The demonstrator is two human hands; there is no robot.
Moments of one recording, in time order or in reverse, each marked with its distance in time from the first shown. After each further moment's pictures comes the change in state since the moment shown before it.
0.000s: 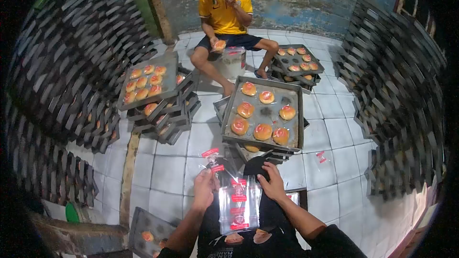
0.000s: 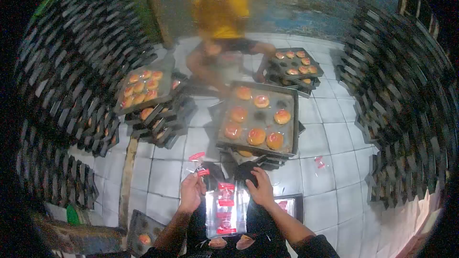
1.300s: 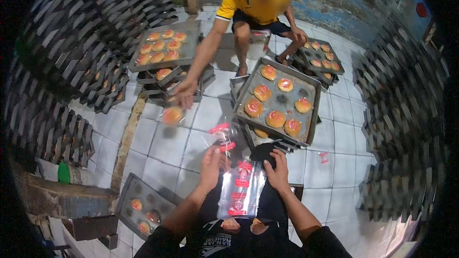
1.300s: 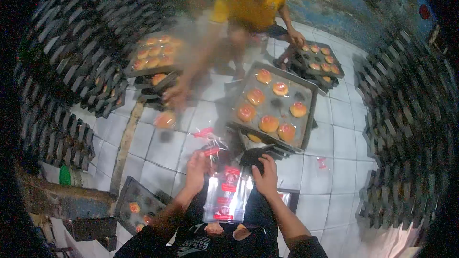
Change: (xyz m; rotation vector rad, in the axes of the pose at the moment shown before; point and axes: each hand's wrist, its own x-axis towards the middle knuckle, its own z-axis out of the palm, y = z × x) left_hand -0.007 -0.001 0.016 0.136 0.033 0.106; right_hand 0.014 -0.002 0.002 -0.060 -0.032 -0.020
